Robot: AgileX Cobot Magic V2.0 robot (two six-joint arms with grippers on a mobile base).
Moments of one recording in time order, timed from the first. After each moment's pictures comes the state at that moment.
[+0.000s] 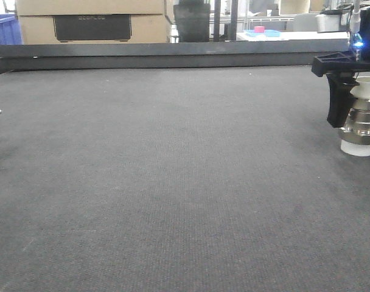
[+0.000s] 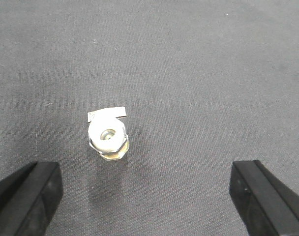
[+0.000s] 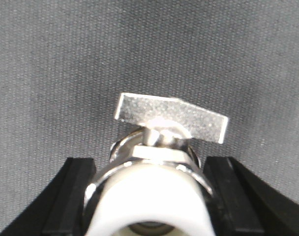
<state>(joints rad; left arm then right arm) -0.02 1.13 -1.10 -0.06 0.85 0.09 0.16 1.81 -1.39 0.07 1.02 -0.02</state>
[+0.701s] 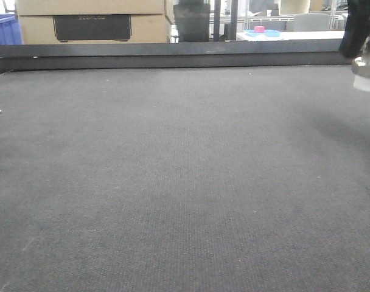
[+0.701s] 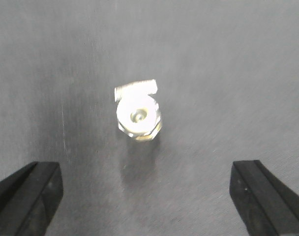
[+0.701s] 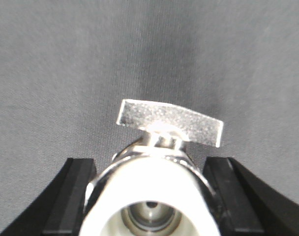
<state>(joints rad) -0.02 1.31 -1.19 0.08 0.96 0.09 0.17 1.57 -1.39 0.07 1.01 -0.02</state>
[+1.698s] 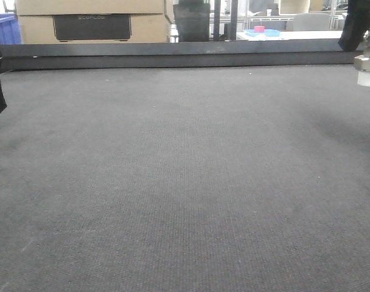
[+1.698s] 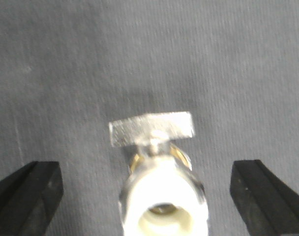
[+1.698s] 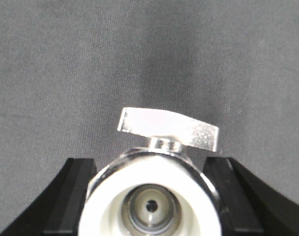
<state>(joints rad) 0.05 1.75 -1.37 -0.01 0.96 0.16 0.17 1.56 -1.39 0.07 0.99 -0.02</state>
